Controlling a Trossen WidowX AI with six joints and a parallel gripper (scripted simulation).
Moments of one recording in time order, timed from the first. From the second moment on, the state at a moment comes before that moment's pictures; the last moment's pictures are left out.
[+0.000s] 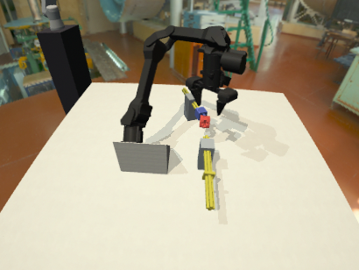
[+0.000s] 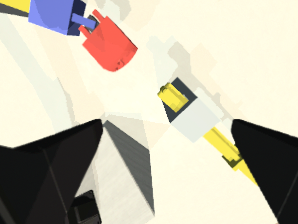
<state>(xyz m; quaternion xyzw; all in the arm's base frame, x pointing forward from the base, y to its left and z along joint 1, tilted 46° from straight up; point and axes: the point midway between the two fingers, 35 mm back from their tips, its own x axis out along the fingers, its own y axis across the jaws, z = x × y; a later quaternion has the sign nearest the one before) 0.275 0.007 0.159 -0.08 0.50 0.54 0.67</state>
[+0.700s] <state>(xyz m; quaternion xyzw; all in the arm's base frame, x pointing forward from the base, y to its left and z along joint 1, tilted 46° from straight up) 0.272 0.004 0.141 0.03 0.59 0.46 0.66</state>
